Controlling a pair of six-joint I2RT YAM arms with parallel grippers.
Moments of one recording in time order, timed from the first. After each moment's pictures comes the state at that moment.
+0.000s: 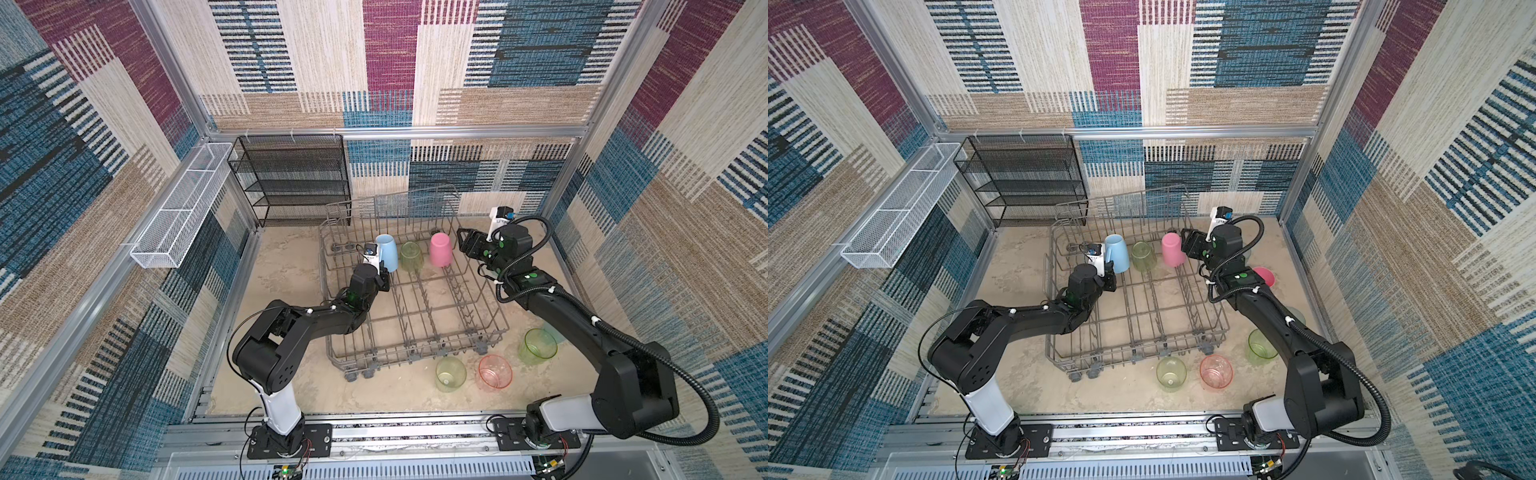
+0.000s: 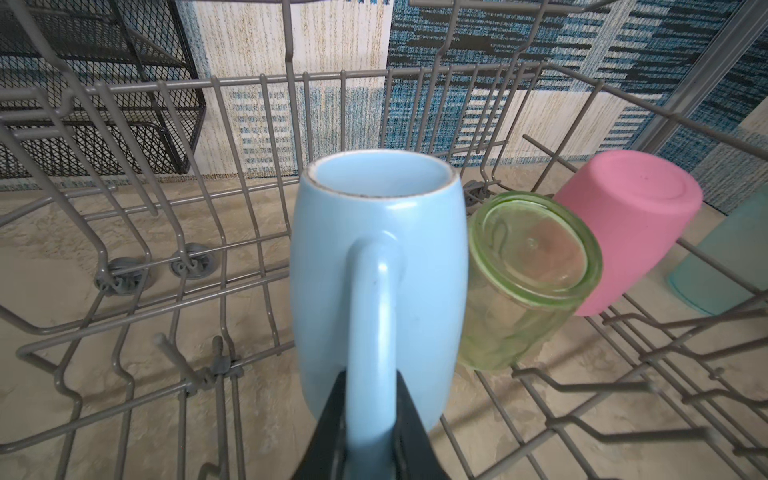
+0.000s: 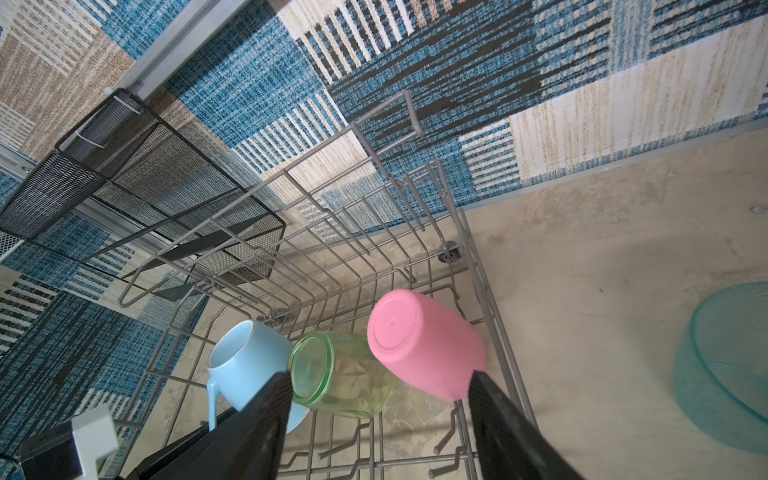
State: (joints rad) left arm -0.57 1.78 0.85 0.64 -0.28 -0.19; right arm 0.27 1.40 1.03 0.07 -0.05 0.52
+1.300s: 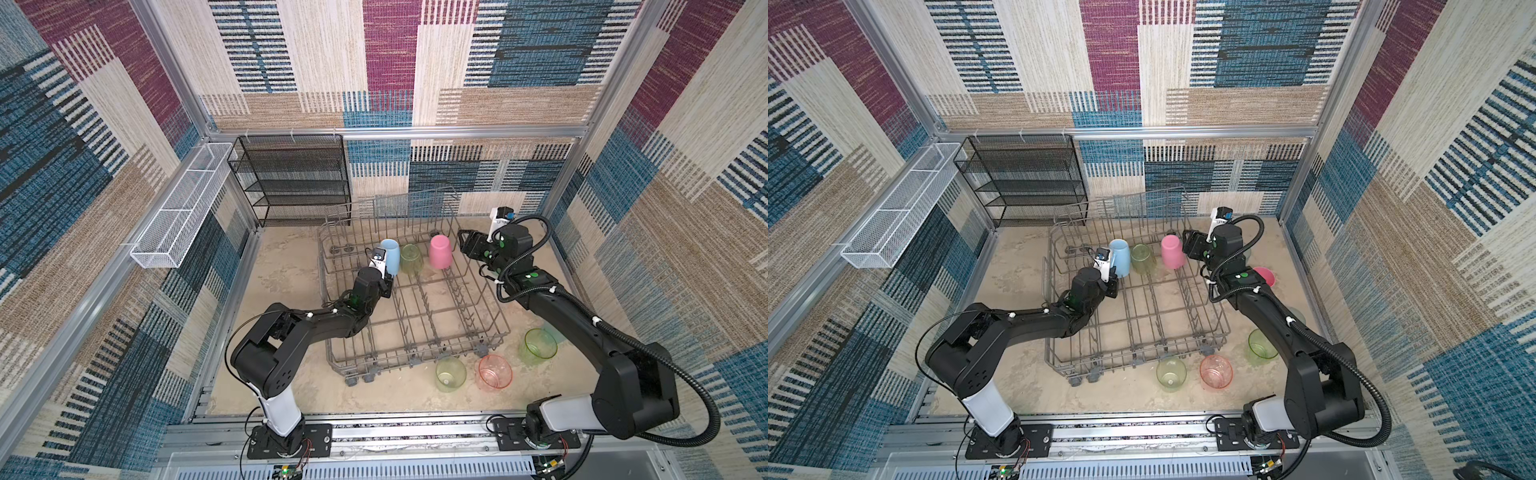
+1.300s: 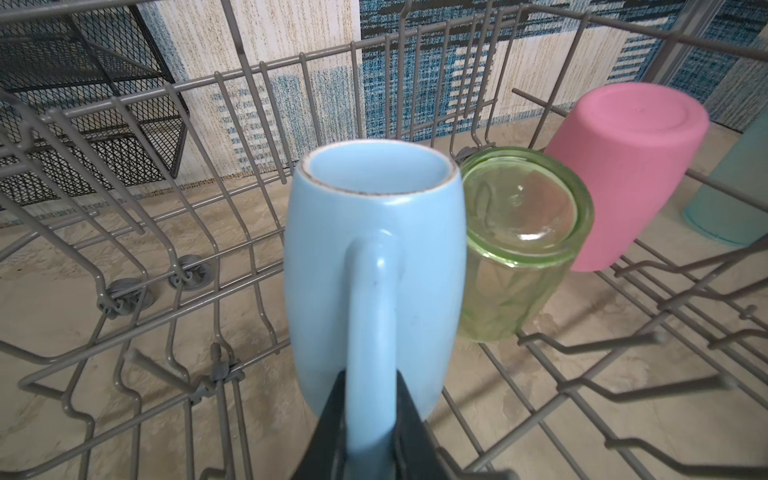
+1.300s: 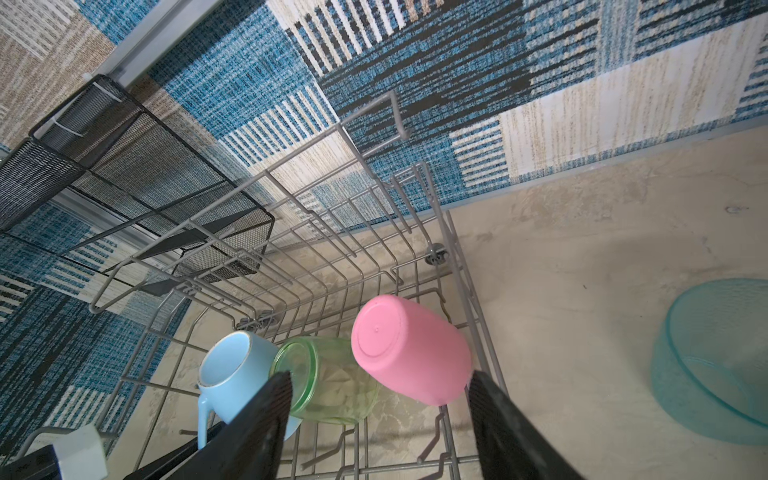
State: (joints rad) left arm -0.61 1.75 0.84 0.56 -0.30 -0.08; right arm 0.27 1.39 1.04 0.04 -0.04 0.50
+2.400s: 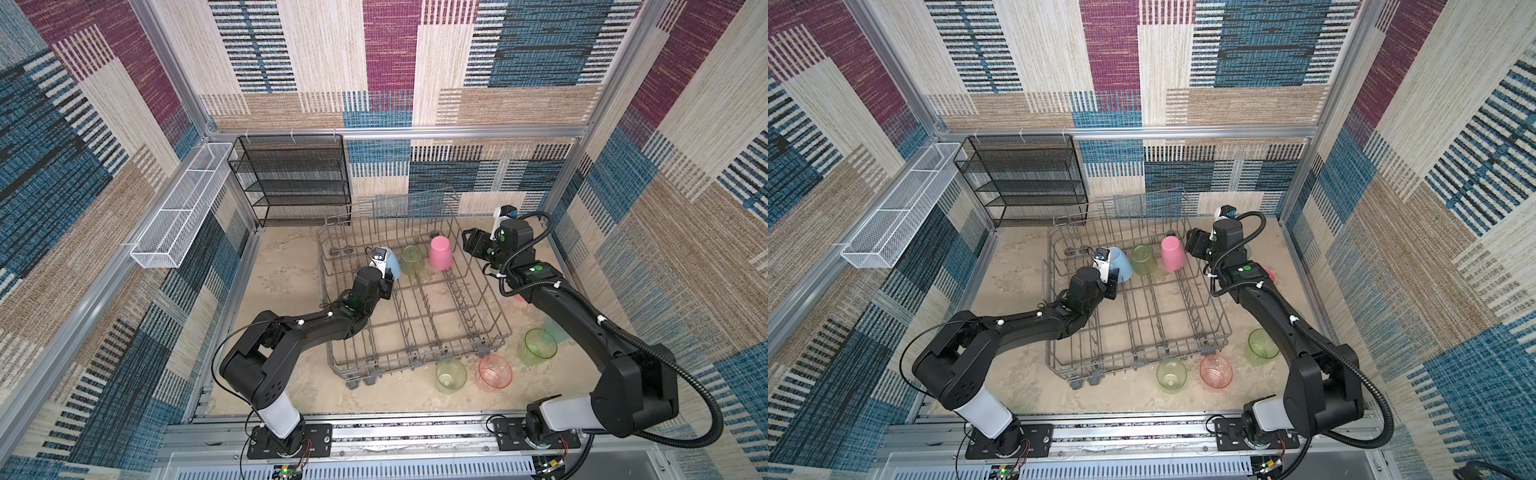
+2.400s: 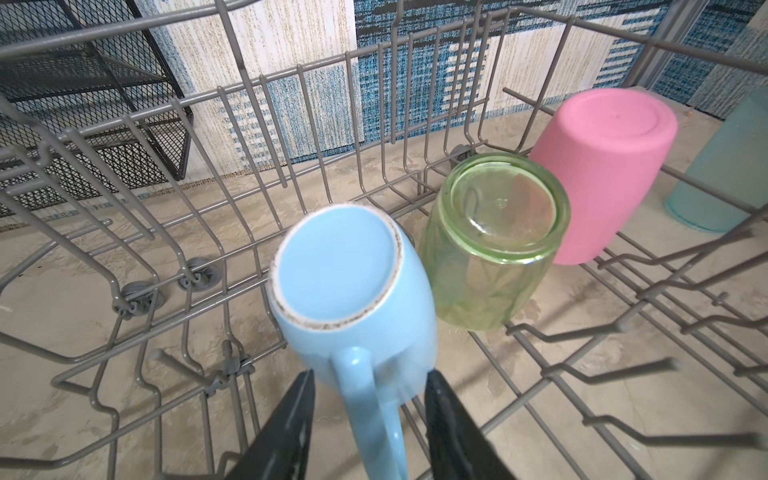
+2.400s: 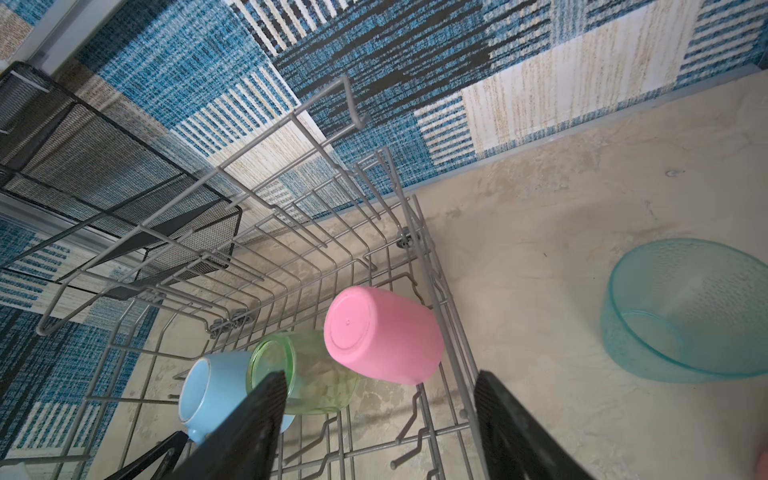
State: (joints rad) left arm -0.62 1.67 0.85 0.45 -0.31 -0.08; right arm 0.25 1.41 1.14 -0.17 0.01 0.52
